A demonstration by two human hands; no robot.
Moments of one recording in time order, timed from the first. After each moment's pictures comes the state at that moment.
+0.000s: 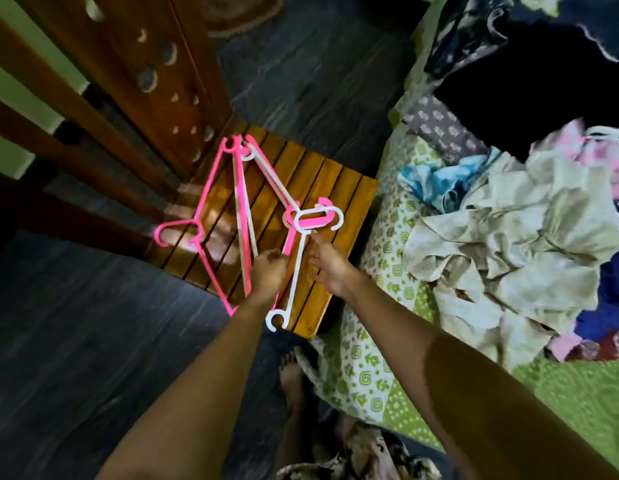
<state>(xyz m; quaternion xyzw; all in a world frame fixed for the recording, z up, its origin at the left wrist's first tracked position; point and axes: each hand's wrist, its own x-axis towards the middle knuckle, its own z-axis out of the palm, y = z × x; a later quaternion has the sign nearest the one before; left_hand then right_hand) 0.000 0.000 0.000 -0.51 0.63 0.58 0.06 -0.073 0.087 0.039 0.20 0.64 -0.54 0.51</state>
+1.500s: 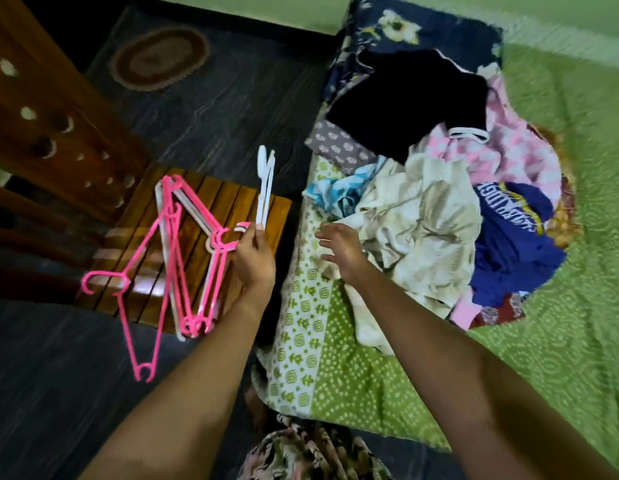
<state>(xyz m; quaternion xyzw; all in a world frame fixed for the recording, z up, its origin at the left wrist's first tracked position) -0.090 0.139 0.089 -0.44 0.72 0.50 -0.18 -0.167 0.258 0.099 0.18 0.70 -0.61 0.32</state>
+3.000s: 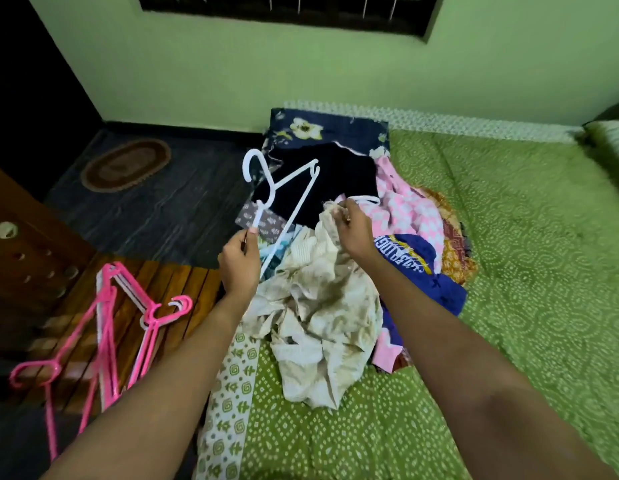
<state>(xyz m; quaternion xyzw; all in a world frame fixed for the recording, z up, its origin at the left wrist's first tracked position) -0.170 0.277 0.231 -0.27 0.78 0.52 -0.22 -0.275 0.442 0.235 -0.11 0.87 -0.47 -0.03</state>
